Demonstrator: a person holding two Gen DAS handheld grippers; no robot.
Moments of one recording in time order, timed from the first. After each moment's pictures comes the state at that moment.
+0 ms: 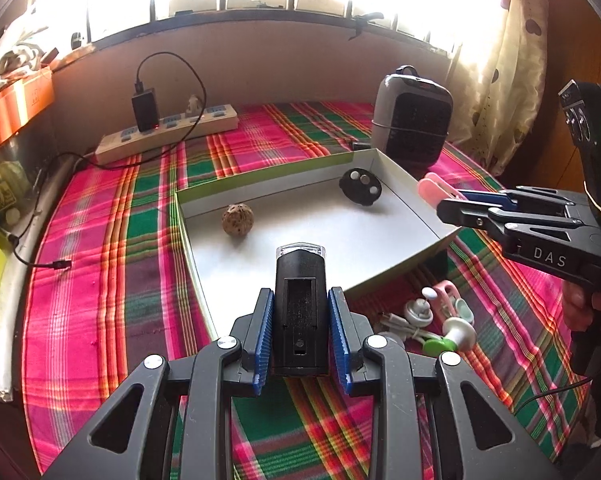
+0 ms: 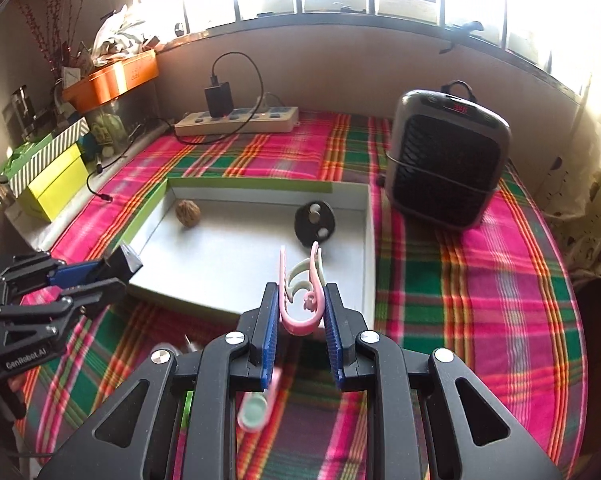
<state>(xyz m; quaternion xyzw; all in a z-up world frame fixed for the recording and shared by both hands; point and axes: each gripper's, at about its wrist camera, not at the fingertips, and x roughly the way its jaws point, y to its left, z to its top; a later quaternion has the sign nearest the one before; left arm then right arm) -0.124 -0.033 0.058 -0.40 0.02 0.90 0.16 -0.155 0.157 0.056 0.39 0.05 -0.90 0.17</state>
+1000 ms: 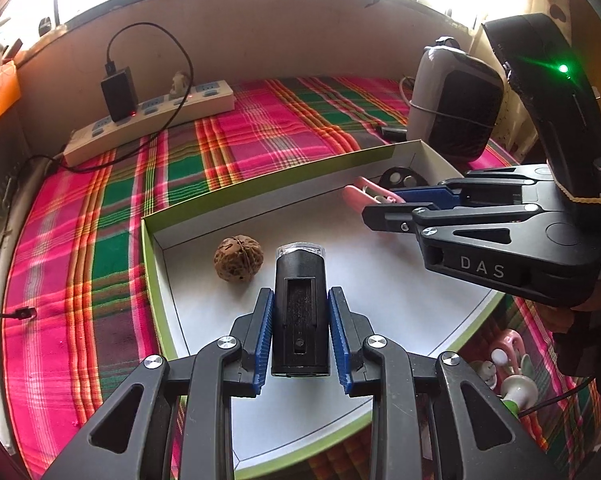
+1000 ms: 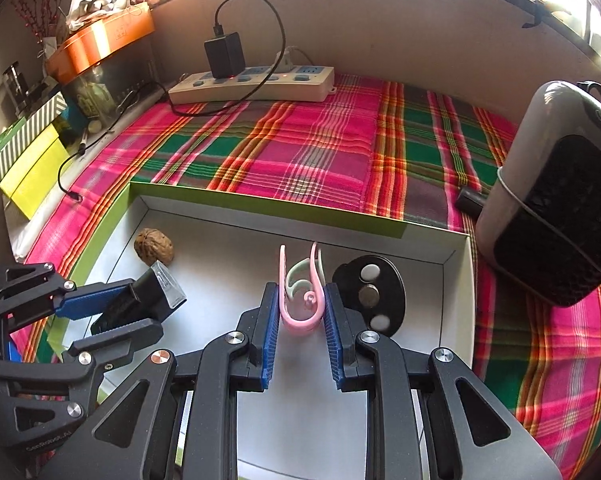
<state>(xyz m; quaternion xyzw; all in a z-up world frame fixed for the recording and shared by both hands) -0.205 -0.020 0.026 -0.44 0.04 0.88 0.15 -0.259 0.111 0.012 0.46 0.07 -0.86 0.21</state>
